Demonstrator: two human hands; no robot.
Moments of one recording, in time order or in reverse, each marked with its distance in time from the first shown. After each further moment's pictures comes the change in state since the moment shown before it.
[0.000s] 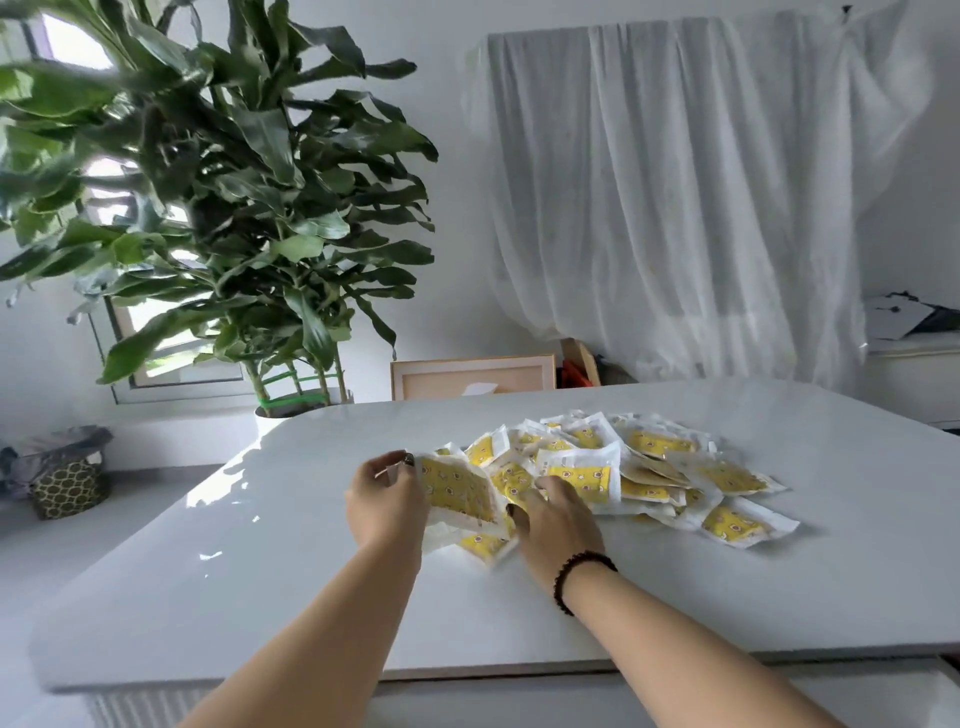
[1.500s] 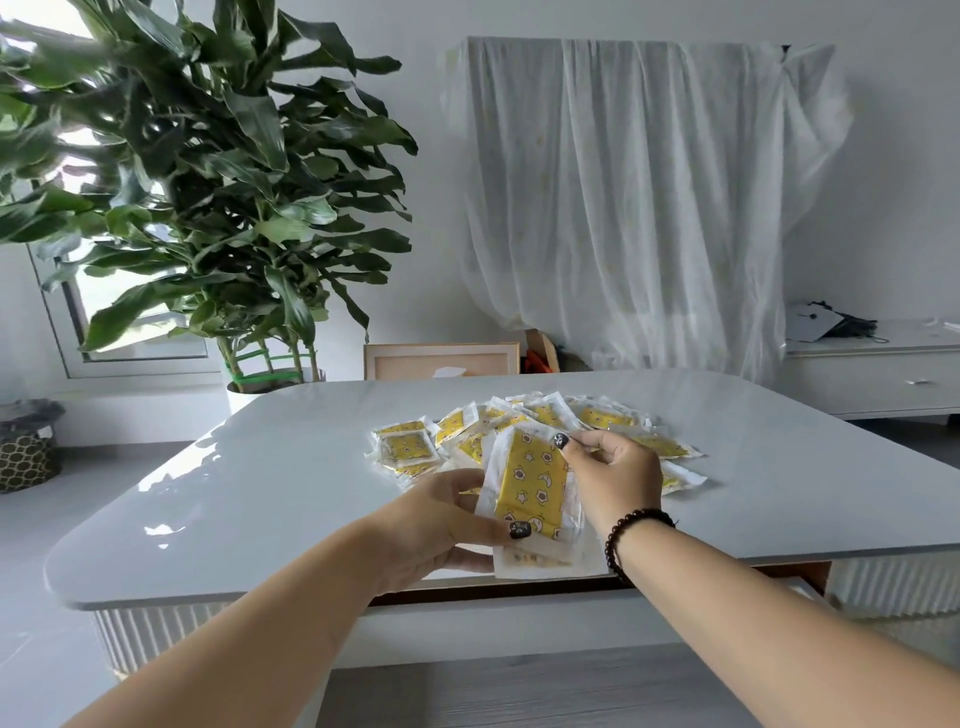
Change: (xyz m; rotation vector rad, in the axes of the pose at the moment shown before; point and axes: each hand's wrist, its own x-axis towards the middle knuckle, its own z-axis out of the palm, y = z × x) left_hand -0.096 0.036 -0.068 0.113 -1.267 -0.237; right_hand -0.098 -0.009 -0.113 0.915 0.446 0.462
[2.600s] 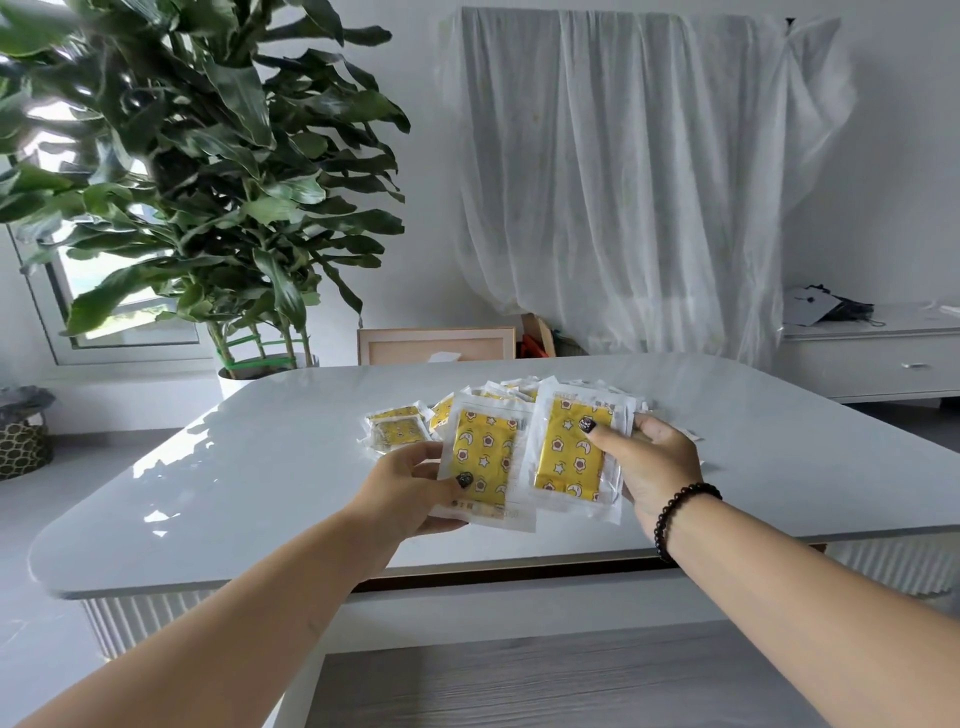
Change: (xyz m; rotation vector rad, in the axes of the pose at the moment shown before) left_hand 0.009 -0.009 -0.013 -0.025 0.404 0.082; right_hand 0.028 0.015 -0.026 0.310 -0.082 0.218
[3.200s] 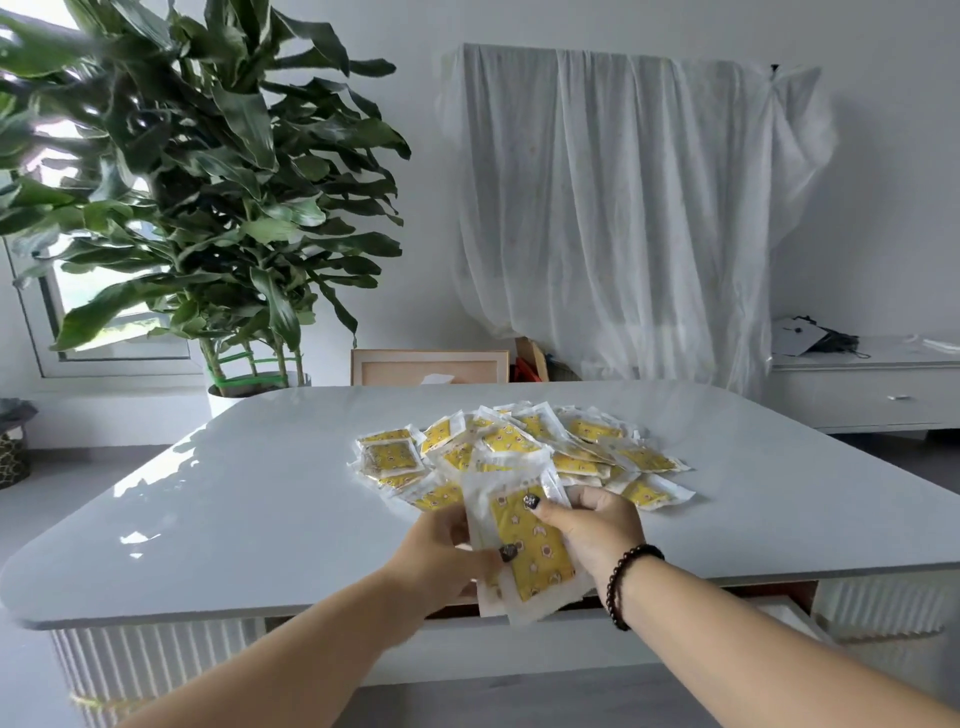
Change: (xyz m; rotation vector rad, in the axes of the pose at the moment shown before) left_hand 0.000 -0.029 0.031 0.020 -0.143 -0.017; right_hand -0.011 0.036 0.015 -0.242 -0.145 -0.004
